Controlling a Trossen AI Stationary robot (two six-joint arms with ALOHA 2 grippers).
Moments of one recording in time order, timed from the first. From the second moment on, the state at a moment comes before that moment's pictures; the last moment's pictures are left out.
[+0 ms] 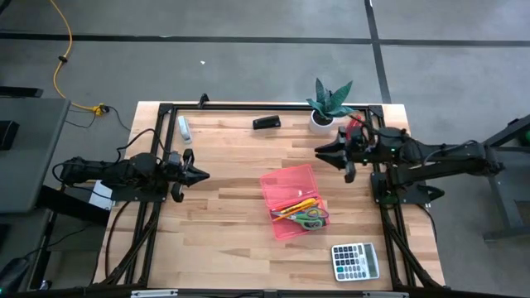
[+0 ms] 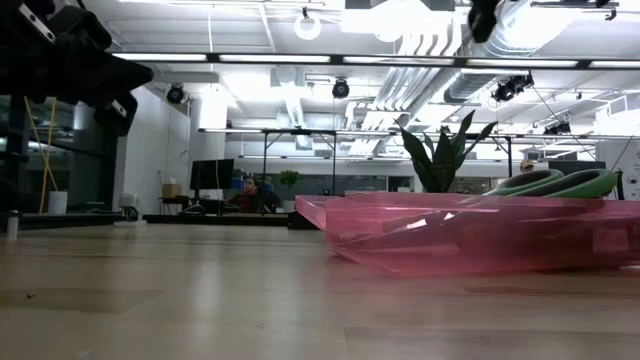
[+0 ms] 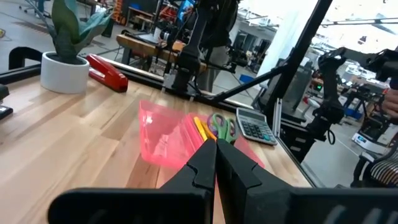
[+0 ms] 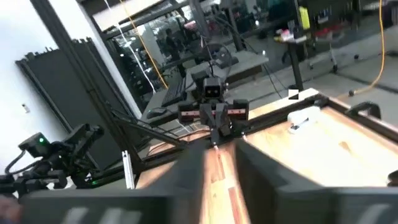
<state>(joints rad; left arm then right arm) 0.06 0.04 0.01 0.00 -0.01 -0.33 -0.03 0.78 0.66 0.12 -0.03 0.38</state>
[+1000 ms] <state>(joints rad) 0.06 0.04 0.01 0.00 -0.01 -0.33 -0.03 0.00 0.11 0.14 -0.03 0.36</state>
